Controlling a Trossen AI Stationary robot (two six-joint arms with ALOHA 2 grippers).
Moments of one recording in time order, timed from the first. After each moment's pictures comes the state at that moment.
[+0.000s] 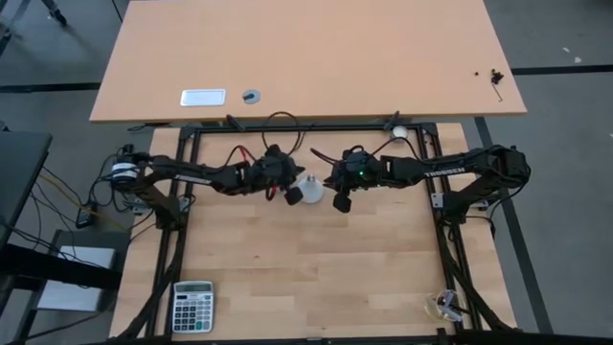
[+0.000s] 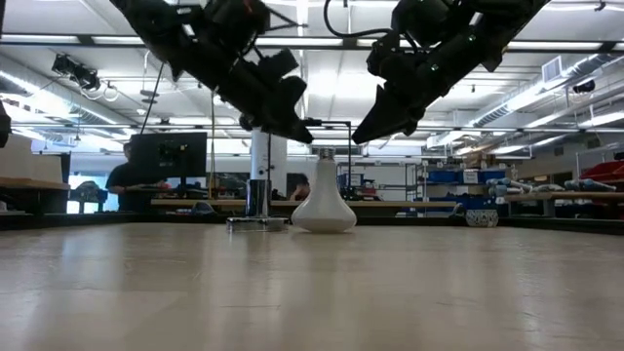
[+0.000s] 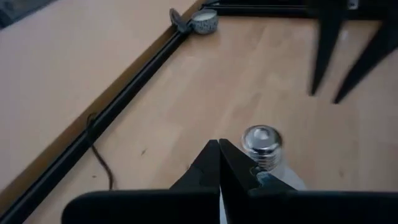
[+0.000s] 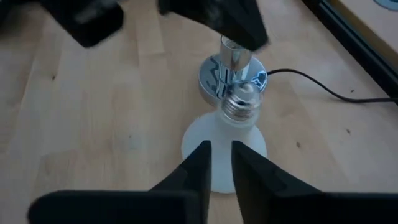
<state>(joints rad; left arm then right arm) 0.17 1.56 0.84 0.26 -0.33 -0.01 -0.18 1.45 0.84 -0.02 0.03 0.06</state>
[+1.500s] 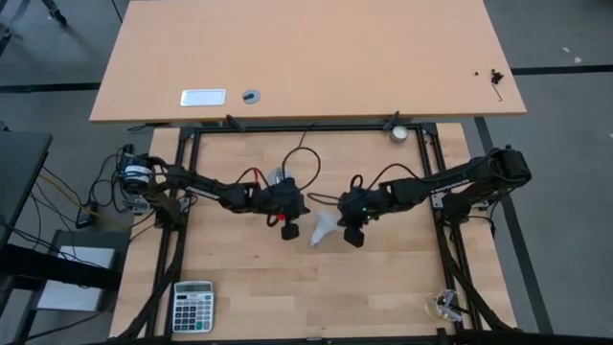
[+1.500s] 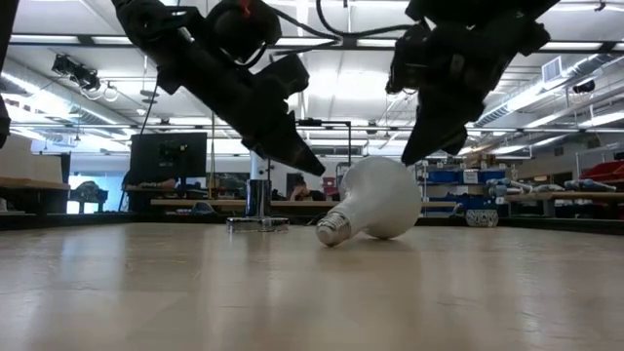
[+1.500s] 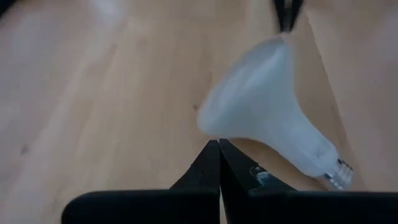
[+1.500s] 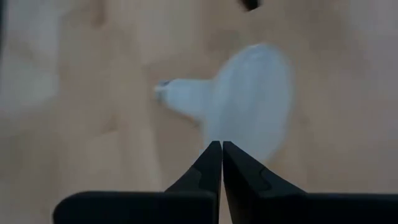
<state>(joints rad) 0.00 1.67 0.84 0.20 -0.09 -0.02 0.09 1.45 0.81 -0.25 -0.04 0.43</state>
